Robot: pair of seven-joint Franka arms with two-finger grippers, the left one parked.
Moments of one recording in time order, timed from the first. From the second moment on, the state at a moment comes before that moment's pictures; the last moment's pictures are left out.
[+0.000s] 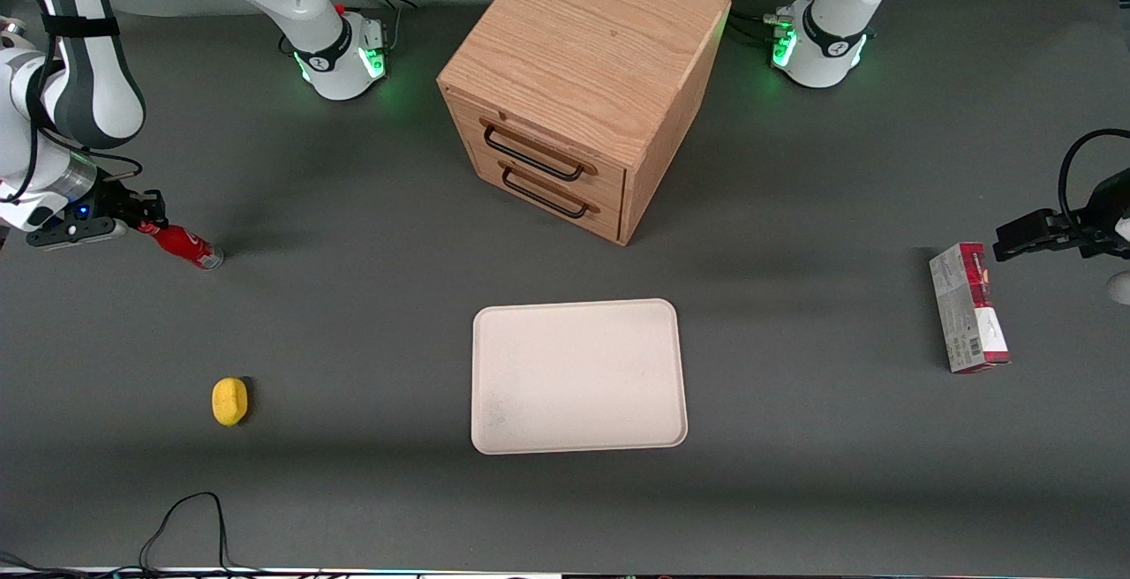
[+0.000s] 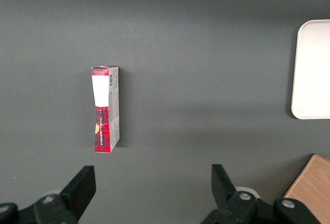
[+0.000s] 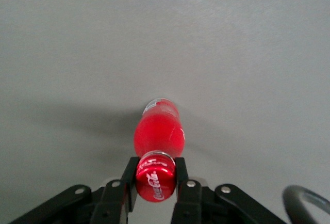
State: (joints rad) arm 0.22 -0.04 -0.67 -2.37 -0.12 2.30 -0.56
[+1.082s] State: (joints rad) arm 0.17 0.24 -0.05 -1.23 0.07 1.38 0.04
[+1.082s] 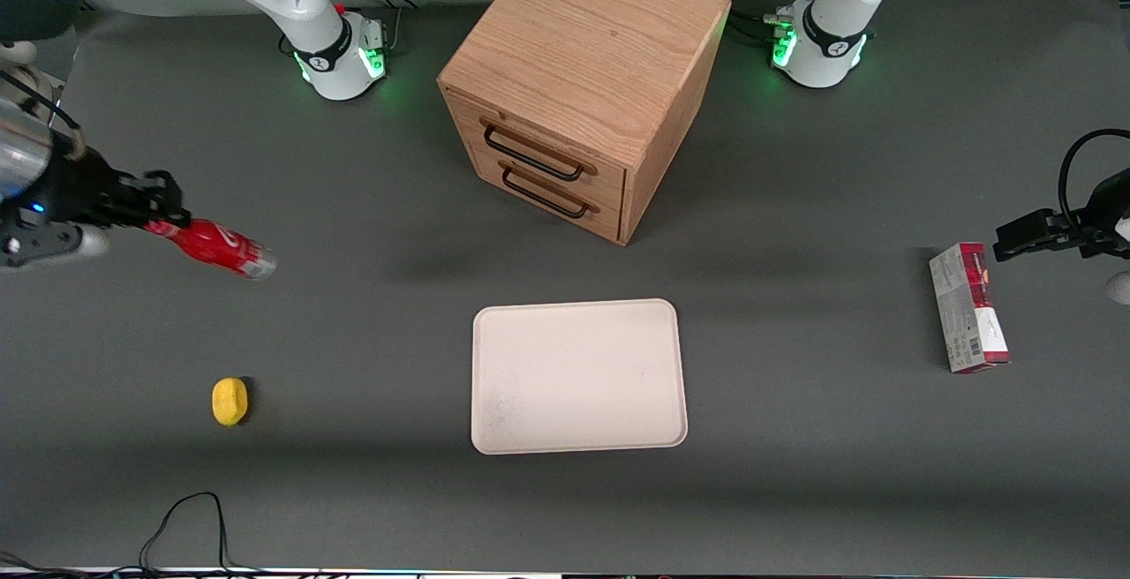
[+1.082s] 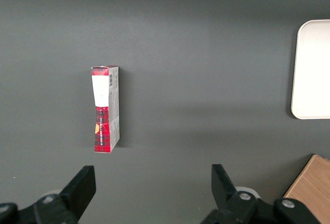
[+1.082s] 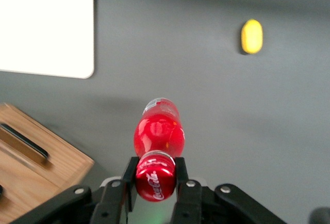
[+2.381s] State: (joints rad) arm 0.21 0.88 0.45 -1.08 -0.39 2.01 0.49
